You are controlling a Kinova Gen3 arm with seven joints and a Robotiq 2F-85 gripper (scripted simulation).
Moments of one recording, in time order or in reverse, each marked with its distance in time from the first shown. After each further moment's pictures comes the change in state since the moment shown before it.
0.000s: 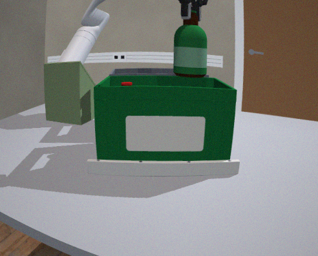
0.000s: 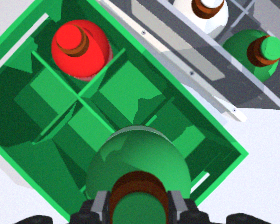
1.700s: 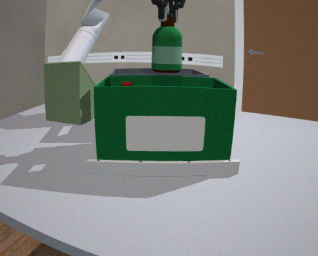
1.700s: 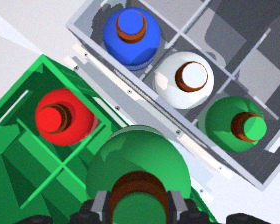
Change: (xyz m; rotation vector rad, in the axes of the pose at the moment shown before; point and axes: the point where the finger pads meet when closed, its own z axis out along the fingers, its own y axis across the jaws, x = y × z) arm 0.088 0.021 0.000 0.000 -0.001 0.000
